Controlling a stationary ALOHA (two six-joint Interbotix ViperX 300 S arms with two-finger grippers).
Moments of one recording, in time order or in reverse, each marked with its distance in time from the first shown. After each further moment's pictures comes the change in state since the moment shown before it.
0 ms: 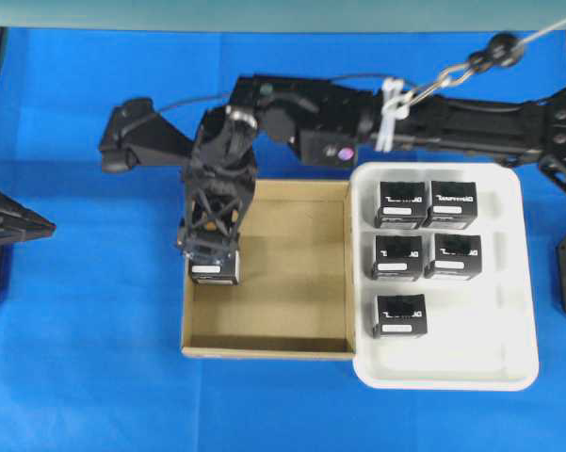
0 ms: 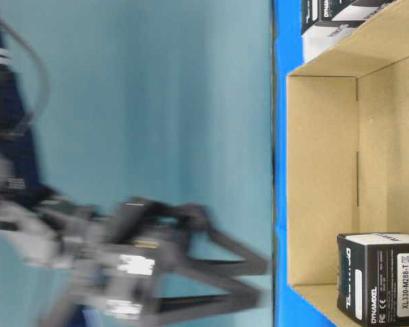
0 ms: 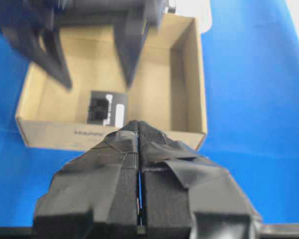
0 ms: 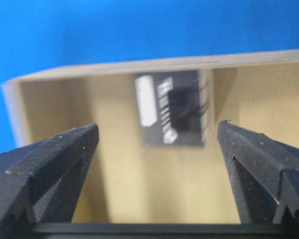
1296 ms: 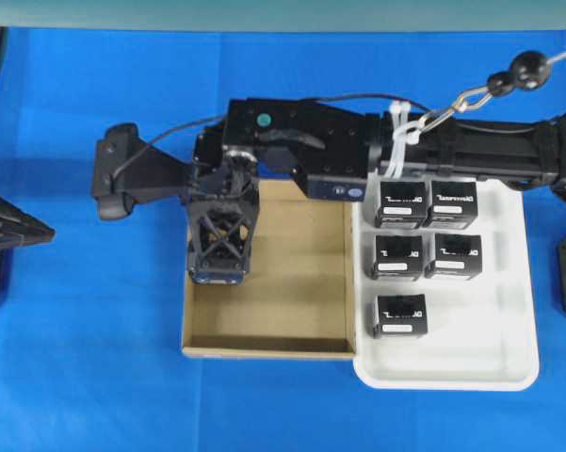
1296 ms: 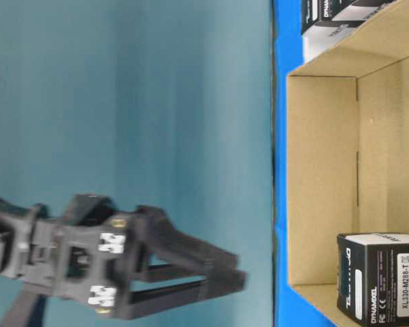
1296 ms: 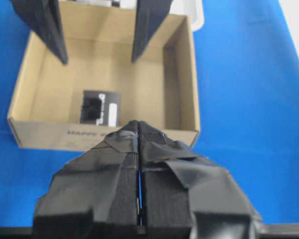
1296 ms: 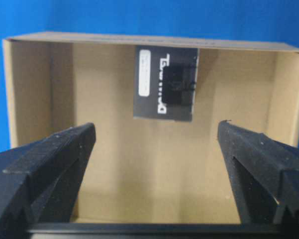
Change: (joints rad) left arm -0.021 0.000 0.000 0.000 0.002 -0.008; right arm 0.078 0.006 0.011 -0.195 0.012 -0.012
